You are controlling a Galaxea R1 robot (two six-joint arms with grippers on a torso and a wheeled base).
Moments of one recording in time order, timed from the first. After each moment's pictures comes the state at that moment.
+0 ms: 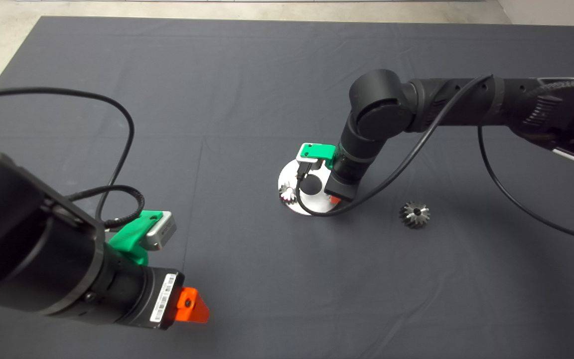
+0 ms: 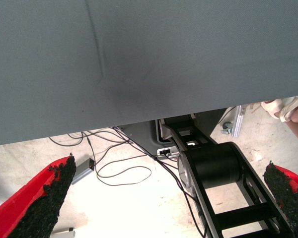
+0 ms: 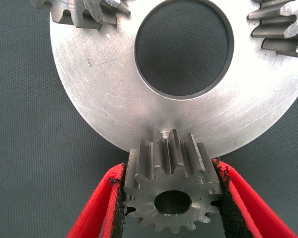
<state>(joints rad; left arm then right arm) -0.55 2.23 -0.37 0.07 1.39 -1.75 0.34 2.79 -1.25 -0.30 -1.53 0.42</state>
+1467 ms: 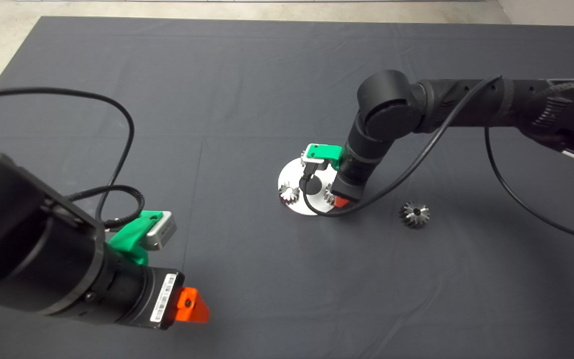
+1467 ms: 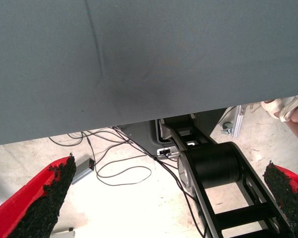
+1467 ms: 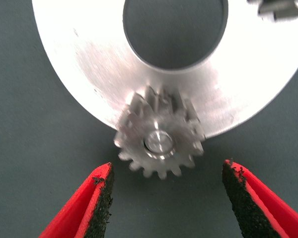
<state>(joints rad) -0.55 2.23 -0.37 0.07 1.39 -1.75 0.34 2.74 -1.22 -0.29 -1.53 0.42</state>
